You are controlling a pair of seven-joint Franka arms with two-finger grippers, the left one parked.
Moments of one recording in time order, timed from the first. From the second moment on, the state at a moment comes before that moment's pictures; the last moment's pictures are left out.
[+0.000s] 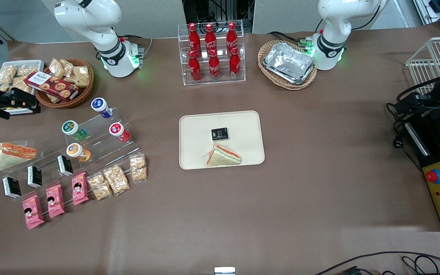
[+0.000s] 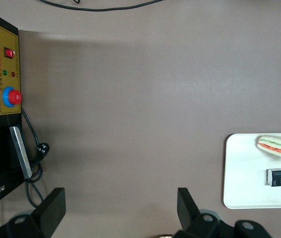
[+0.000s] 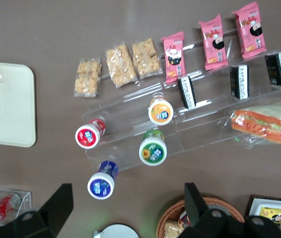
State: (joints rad) arm 0.03 -0.07 -0.13 -1.65 0.04 1.48 -0.23
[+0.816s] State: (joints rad) arm 0.03 -0.39 -0.13 -2.04 0.00 1.60 -0.27
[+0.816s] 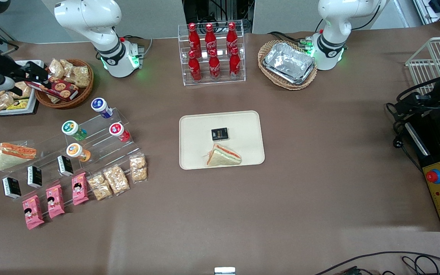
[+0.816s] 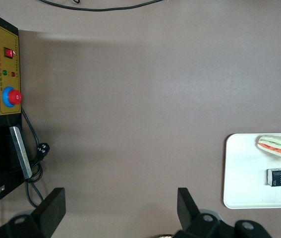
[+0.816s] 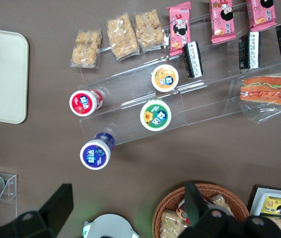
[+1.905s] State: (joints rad) arm 0.03 -0.36 -0.12 -2.52 -0.05 2.21 -0.24
